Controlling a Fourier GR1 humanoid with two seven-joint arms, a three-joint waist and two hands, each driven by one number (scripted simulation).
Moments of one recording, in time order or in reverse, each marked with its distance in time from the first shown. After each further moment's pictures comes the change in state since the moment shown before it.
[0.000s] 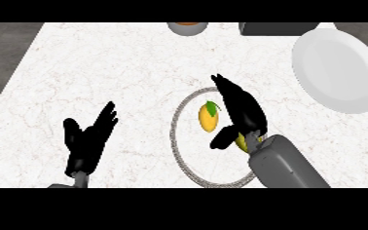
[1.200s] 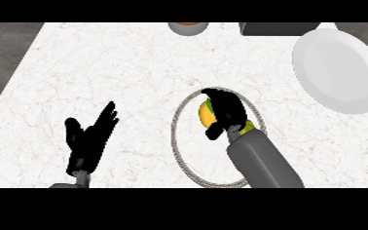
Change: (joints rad) left arm 0.001 -0.066 0.080 0.021 -0.078 -0.075 0.004; right arm -0.062 0.175 -0.101 0.334 0.273 0.037 -0.092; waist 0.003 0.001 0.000
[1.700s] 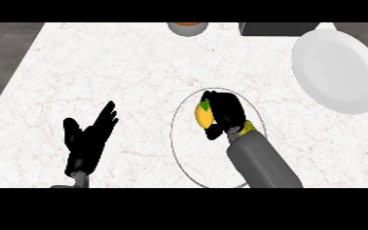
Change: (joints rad) left arm 0.014 -0.017 0.014 -0.046 -0.023 -0.011 0.036; right arm 0.001 0.002 0.011 0.055 0.114 -0.059 -0.088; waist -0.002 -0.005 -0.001
